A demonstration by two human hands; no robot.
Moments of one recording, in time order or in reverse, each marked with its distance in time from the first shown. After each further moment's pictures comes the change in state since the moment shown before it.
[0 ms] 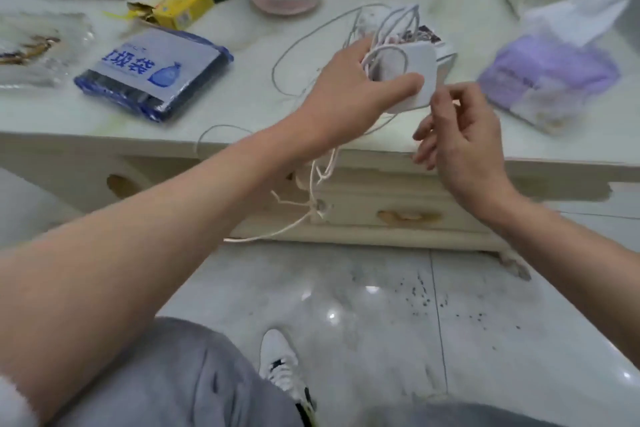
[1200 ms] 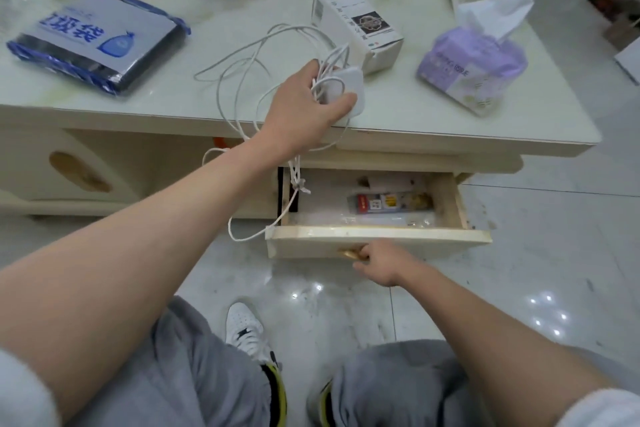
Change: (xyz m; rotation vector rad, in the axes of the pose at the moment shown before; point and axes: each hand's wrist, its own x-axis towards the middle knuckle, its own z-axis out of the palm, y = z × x) left_hand -0.028 -0.027 0.015 0.165 0.083 -0.039; right_hand -0.142 0.130 -0.024 -1.052 -0.906 0.616
